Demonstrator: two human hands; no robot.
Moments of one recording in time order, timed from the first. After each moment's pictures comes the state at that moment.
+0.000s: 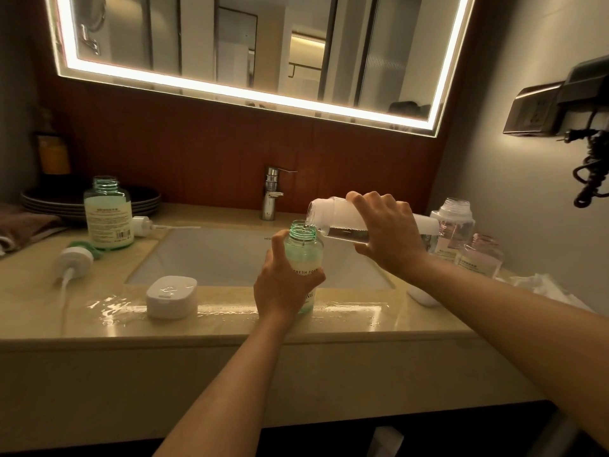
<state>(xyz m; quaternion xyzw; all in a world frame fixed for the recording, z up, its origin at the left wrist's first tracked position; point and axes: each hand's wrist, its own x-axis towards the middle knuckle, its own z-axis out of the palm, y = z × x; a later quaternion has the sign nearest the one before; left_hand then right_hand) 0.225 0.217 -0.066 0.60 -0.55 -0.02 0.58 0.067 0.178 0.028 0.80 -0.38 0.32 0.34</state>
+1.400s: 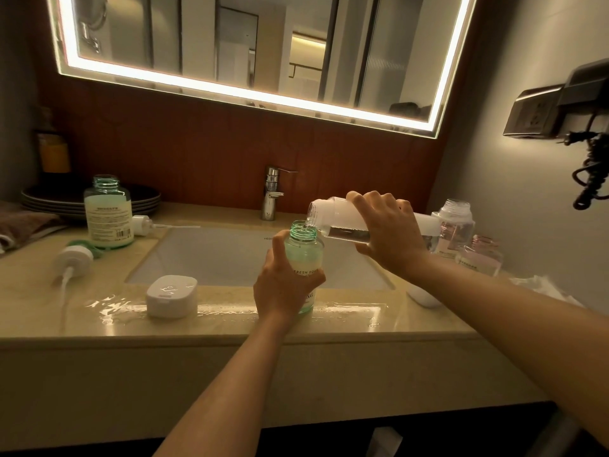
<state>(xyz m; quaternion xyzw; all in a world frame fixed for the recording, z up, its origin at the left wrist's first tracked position) 0.225 0.218 -0.066 0.60 -0.55 -0.02 0.58 0.066 0.175 0.029 0.79 -0.37 0.32 0.37</state>
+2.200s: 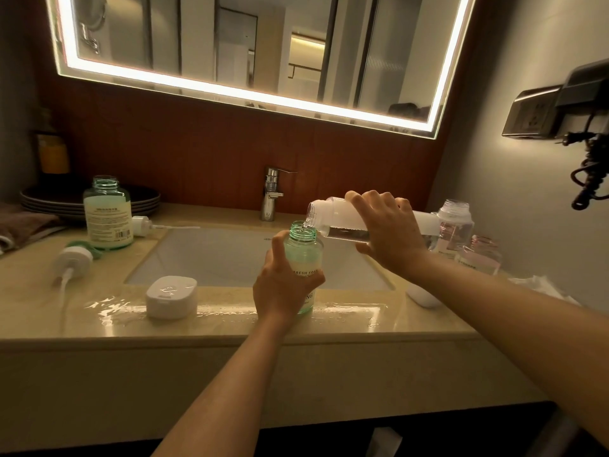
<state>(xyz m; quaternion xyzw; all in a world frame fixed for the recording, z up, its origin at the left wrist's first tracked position) 0.226 0.219 -0.066 0.61 -0.55 -0.02 0.57 0.066 0.175 0.031 0.80 -0.38 0.30 0.37</state>
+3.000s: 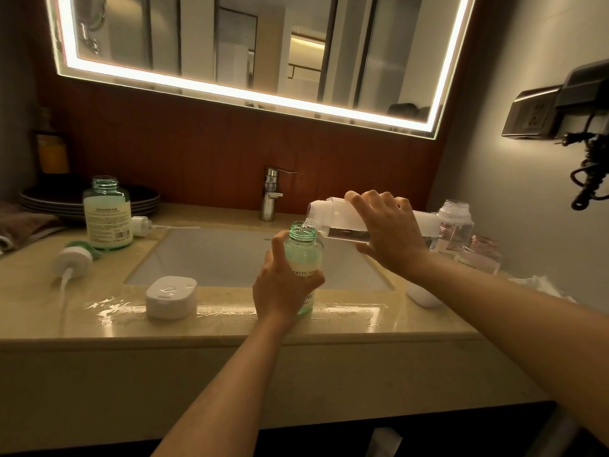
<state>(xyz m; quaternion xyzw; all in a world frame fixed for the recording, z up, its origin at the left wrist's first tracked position) 0.227 0.217 -0.067 0.61 -0.55 -0.02 0.57 0.066 0.177 0.033 0.80 -0.39 0.29 0.37</state>
